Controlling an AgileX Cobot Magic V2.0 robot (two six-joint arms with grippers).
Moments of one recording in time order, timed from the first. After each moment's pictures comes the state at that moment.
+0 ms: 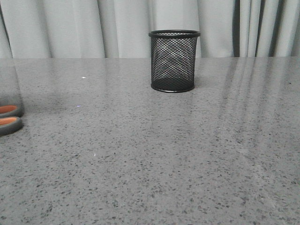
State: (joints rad) left arm -0.04 1.34 -1.18 -0.28 1.24 1.15; right arm 0.08 0.72 -0.81 0.53 0.94 -0.20
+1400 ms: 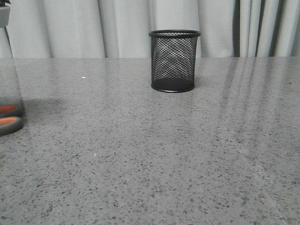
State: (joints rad) left arm -0.19 1.49 -1.13 -0.04 1.23 1.25; right arm 0.08 0.72 -0.81 0.53 0.95 -0.25
